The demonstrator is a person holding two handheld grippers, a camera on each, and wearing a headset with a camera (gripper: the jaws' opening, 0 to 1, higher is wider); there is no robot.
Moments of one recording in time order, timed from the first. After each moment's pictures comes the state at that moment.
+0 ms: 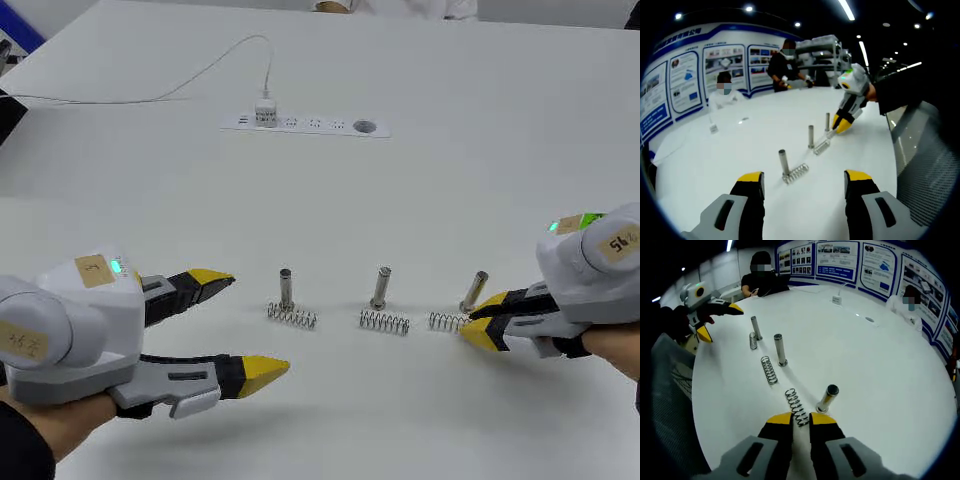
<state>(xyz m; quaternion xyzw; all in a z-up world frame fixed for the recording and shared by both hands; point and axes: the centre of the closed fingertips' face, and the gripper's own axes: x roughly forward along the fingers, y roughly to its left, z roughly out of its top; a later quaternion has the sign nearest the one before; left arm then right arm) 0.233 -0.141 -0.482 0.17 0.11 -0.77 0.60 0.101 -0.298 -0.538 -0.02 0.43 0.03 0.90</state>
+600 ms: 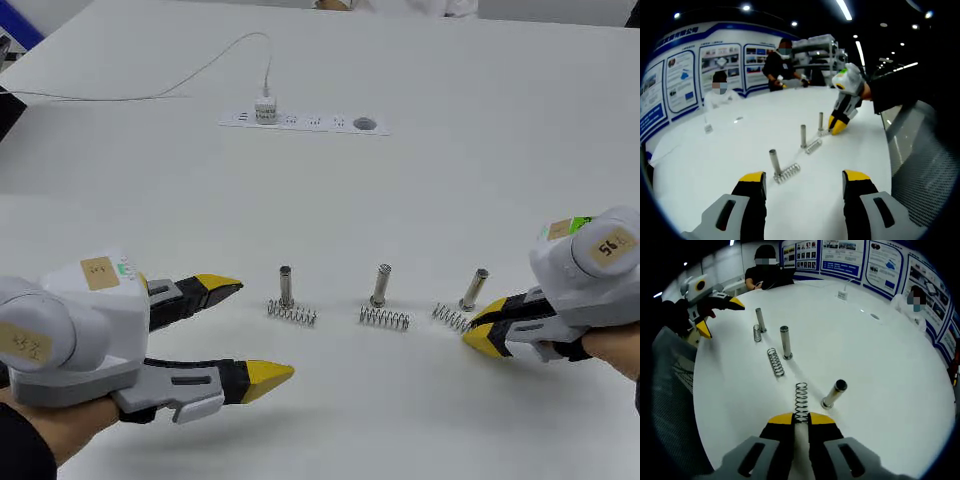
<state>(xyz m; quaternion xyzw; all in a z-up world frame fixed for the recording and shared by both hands) 0.219 -0.139 -0.484 0.17 0.12 -0.78 0.59 0.095 -0.291 -0.541 -0.03 0.45 0.04 0.89</state>
